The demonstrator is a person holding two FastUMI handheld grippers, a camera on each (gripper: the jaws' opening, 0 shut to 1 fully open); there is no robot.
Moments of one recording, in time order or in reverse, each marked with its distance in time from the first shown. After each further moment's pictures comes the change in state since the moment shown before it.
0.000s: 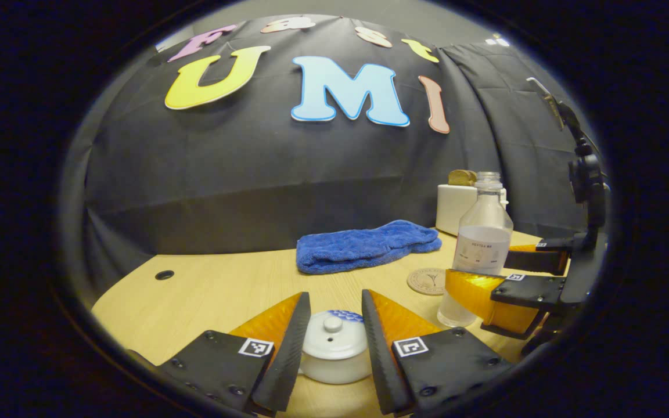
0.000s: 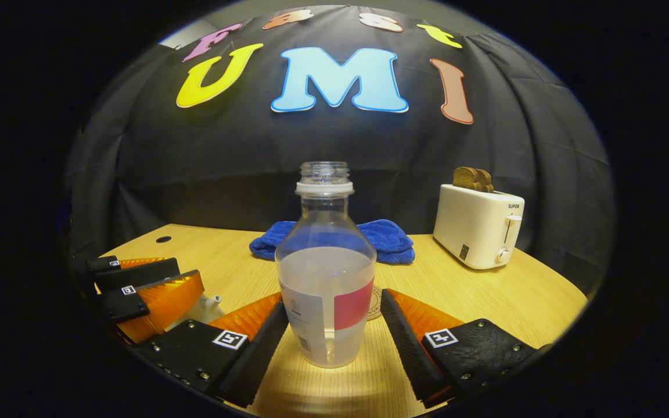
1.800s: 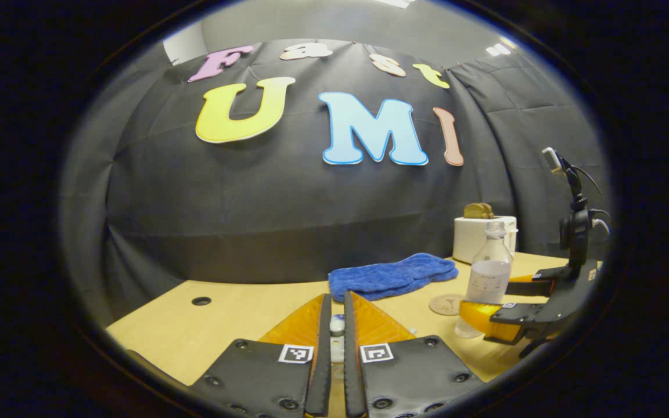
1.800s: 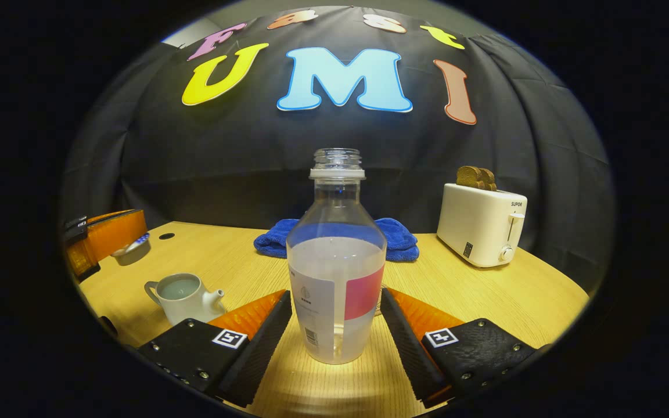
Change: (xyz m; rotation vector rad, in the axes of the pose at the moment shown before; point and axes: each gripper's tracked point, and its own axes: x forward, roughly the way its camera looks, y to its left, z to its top) left arm -0.056 0.062 0.051 0.003 -0.169 0.101; right arm -0.005 0.007 -0.002 0.002 -0.022 0.011
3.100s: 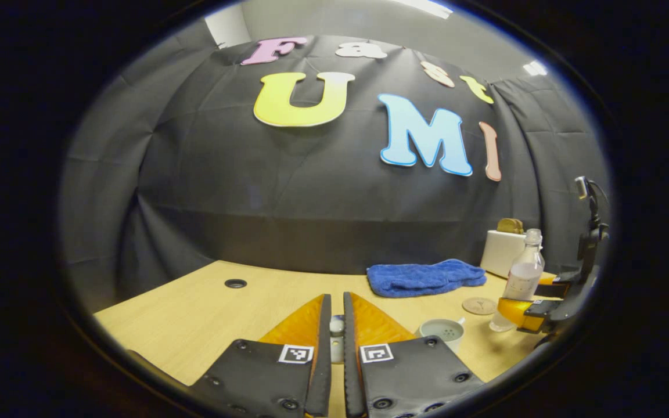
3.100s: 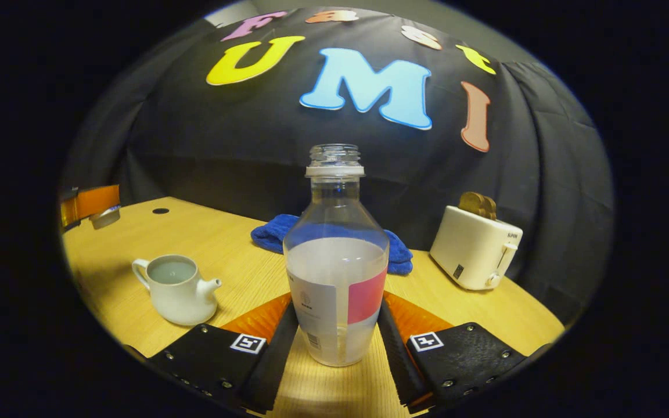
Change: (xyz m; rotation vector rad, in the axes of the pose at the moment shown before) left arm -0.016 0.077 -0.029 -0.148 0.009 0.111; right arm -0.003 0.010 0.007 -0.257 -0.036 -0.047
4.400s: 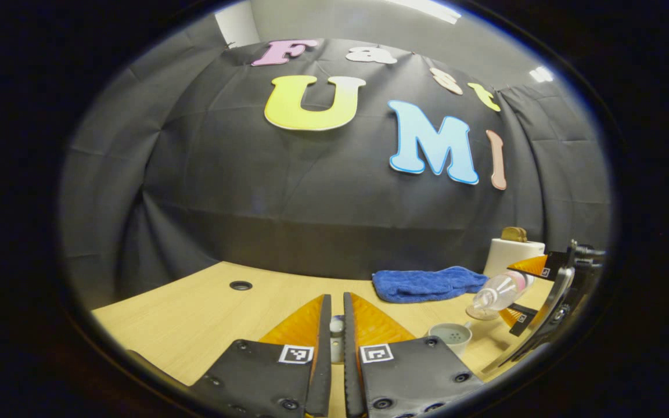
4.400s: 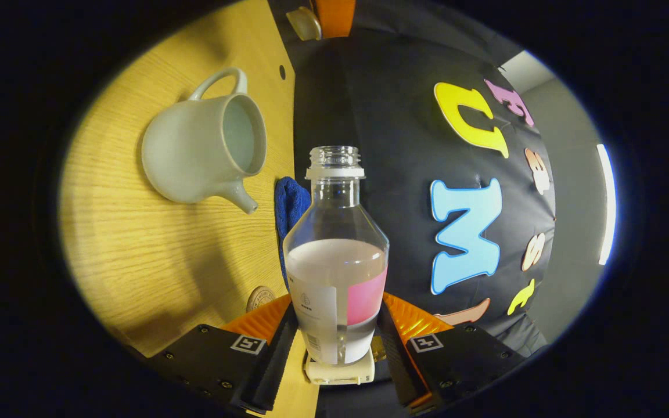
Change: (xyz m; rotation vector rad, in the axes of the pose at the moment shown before) left arm 0.001 0.016 0.003 -0.037 -0.027 0.011; right arm 0.017 0.009 0.039 -1.257 -0.132 -0.154
